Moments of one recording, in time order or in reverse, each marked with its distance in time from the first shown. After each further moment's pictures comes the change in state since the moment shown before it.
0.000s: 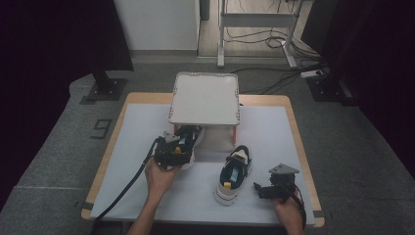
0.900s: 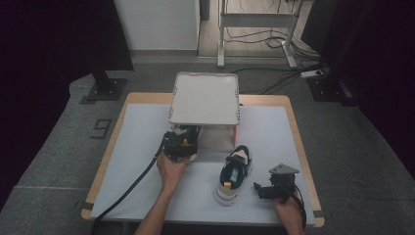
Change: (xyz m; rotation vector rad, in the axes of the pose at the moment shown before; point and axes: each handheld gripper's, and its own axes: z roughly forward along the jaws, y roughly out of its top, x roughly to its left) left arm 0.002 0.007 0.048 -0.008 0.056 -0.084; right arm 0.000 0.000 0.000 0.000 0.001 0.000
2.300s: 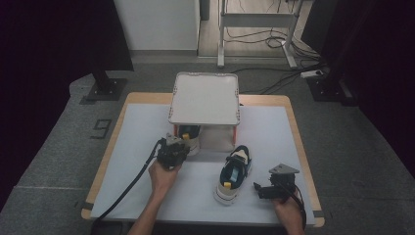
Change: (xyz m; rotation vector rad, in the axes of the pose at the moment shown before) left arm 0.013 -0.021 -0.021 -0.044 -0.128 0.104; right arm 0.000 0.000 0.000 -0.001 0.000 0.000
